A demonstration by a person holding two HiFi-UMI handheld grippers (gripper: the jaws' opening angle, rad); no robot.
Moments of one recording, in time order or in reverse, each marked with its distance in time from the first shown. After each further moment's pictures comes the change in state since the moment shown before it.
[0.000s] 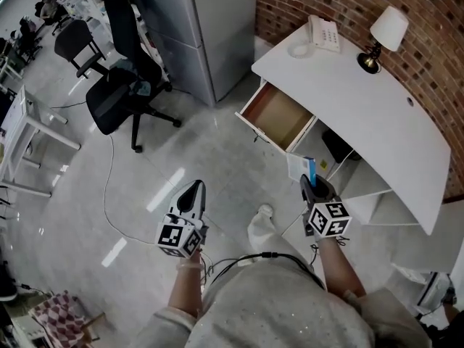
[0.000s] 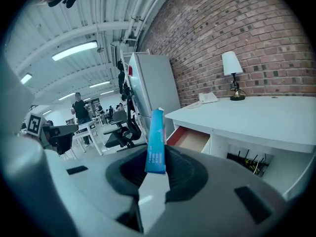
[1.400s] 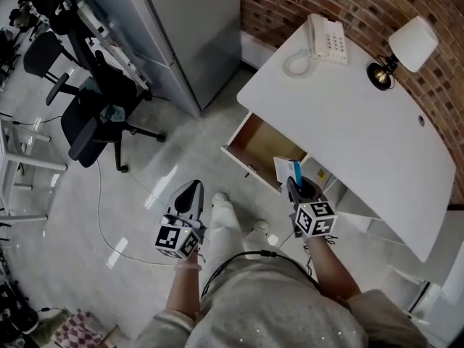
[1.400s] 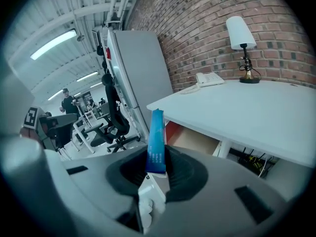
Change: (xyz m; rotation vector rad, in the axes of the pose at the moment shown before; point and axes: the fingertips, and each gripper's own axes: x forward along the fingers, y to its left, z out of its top) left arm 0.219 0.066 0.002 -0.035 0.085 -0.068; right arm 0.190 -0.085 0.022 0.056 0.166 -0.037
